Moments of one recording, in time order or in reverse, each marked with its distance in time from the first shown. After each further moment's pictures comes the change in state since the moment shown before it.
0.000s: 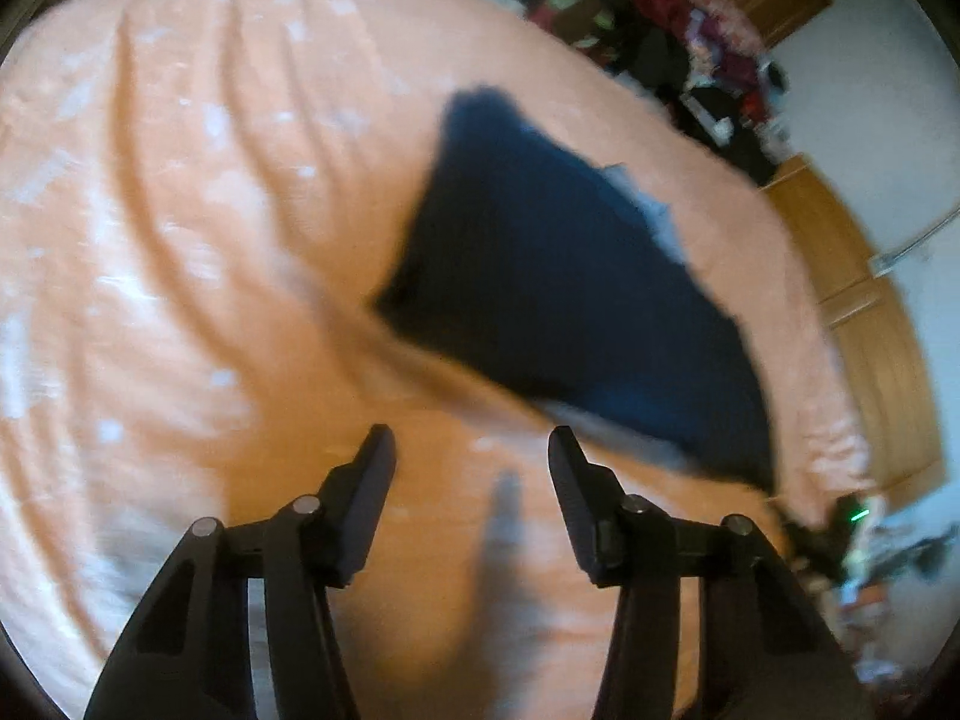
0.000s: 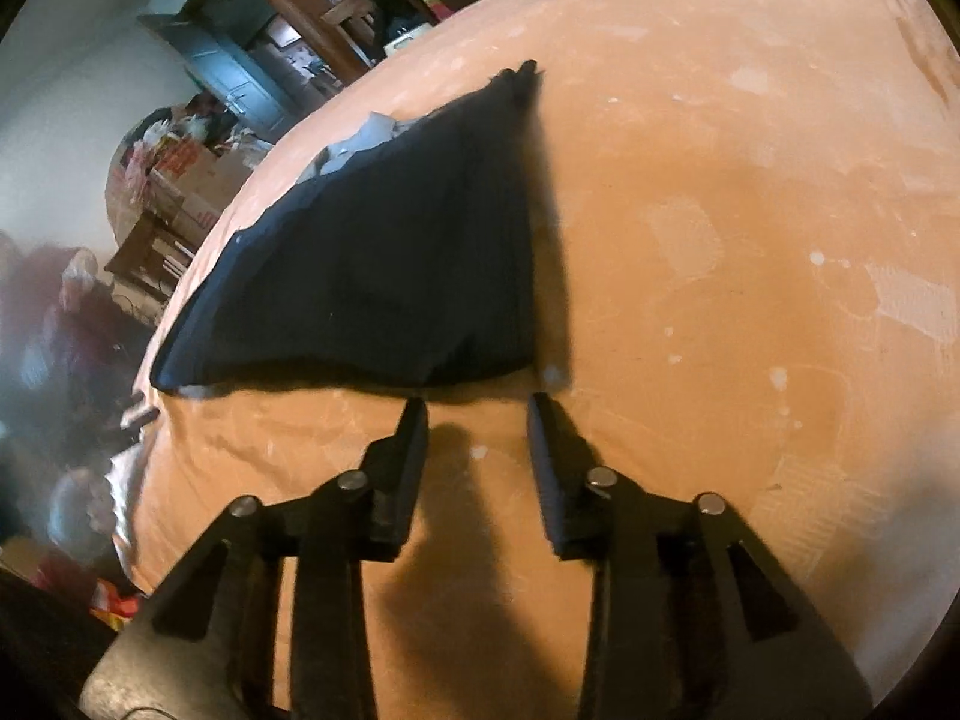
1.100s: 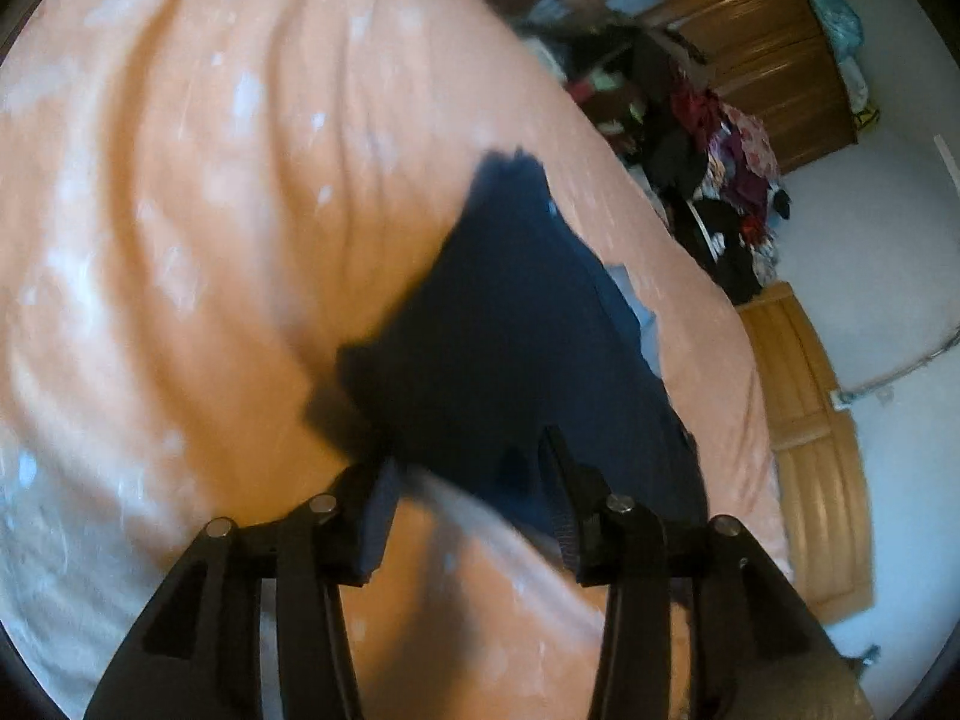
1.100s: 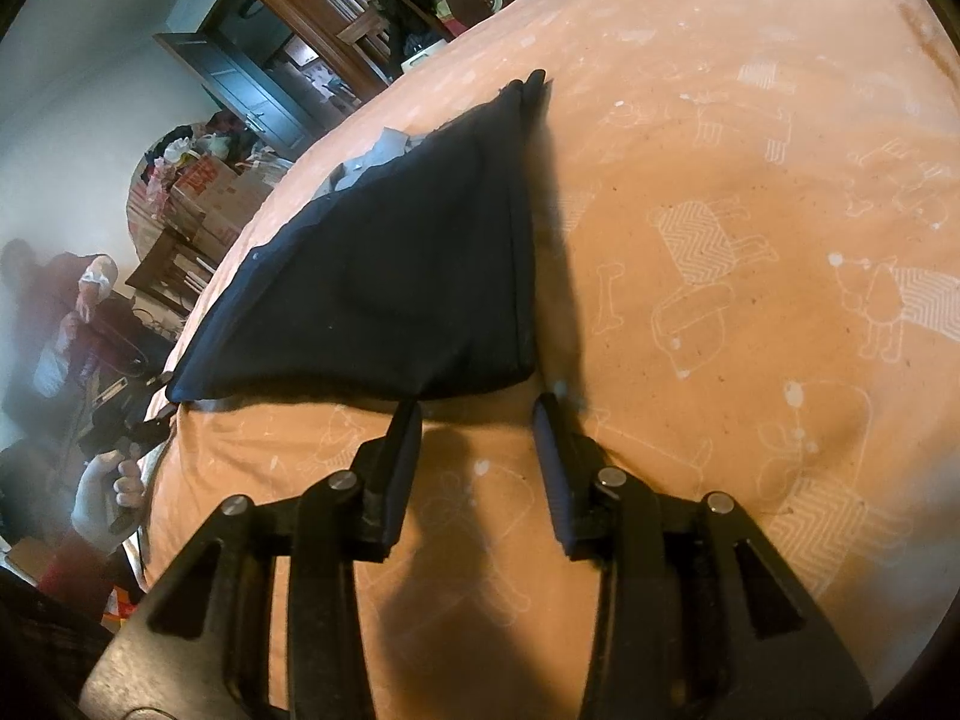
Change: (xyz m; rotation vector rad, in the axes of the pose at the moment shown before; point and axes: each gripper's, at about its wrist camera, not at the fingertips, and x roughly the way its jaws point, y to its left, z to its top) left arm 0.018 0.009 0.020 -0.178 -0.180 -0.029; right arm 0.000 -0.008 -0.005 0.017 -0.045 0.074
